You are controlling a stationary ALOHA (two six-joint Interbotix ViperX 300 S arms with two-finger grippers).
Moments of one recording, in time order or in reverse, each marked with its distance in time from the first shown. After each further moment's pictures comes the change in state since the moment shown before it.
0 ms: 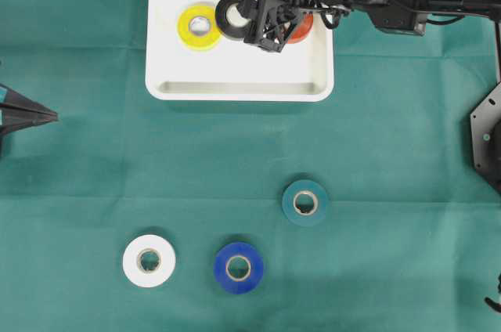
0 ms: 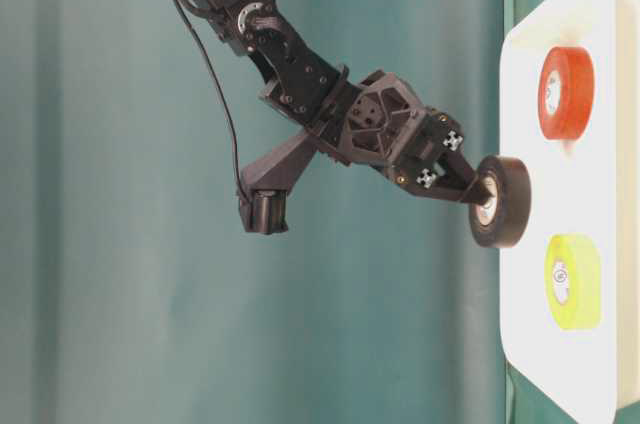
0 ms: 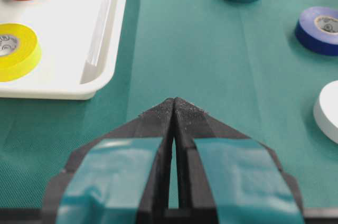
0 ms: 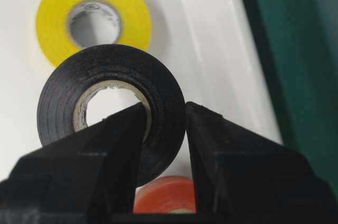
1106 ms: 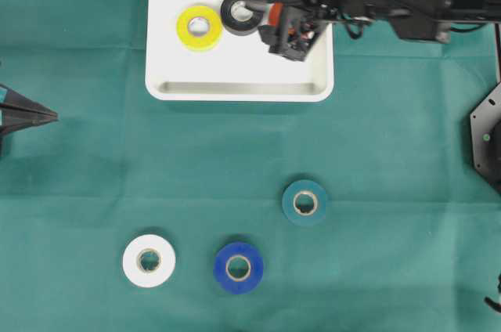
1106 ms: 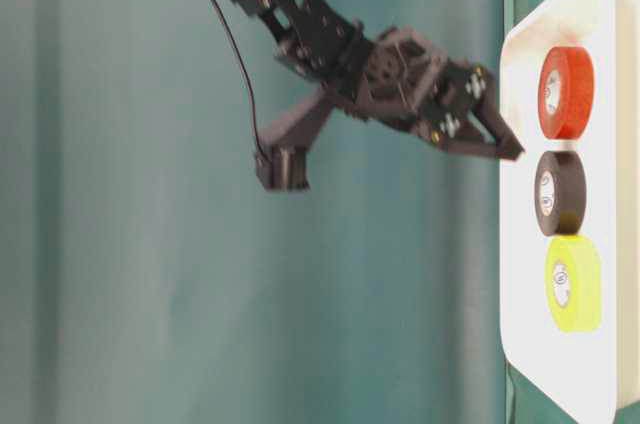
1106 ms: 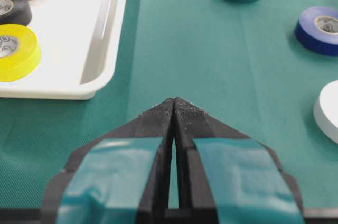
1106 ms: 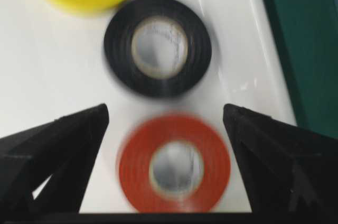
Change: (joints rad) left arm 0.000 0.000 0.000 -0.002 0.000 0.000; right arm -0.003 -0.103 0.173 -0.043 -0.014 0.038
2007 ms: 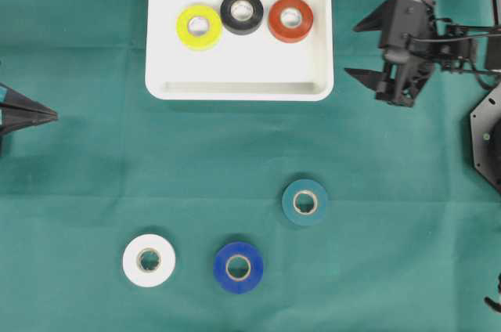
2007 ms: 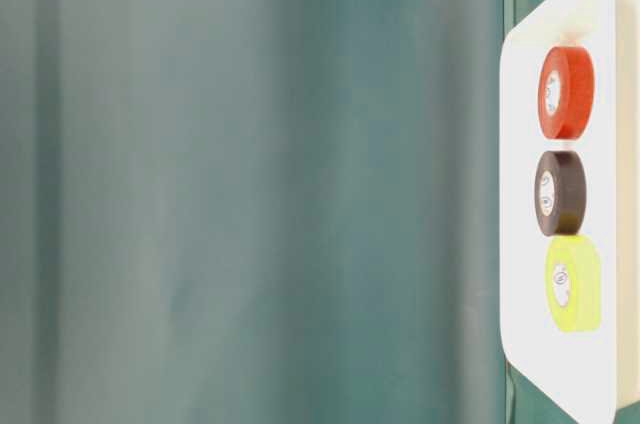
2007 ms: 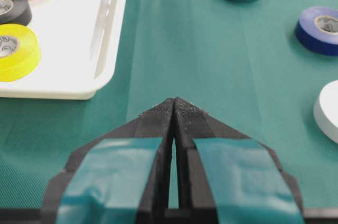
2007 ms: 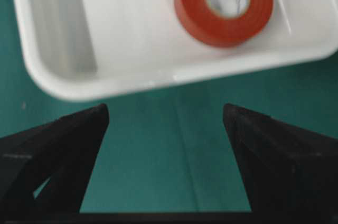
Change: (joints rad) left arm 0.000 0.000 0.000 0.000 0.000 -0.002; right arm 0.000 -0.503 0.589 0.000 -0.255 0.003
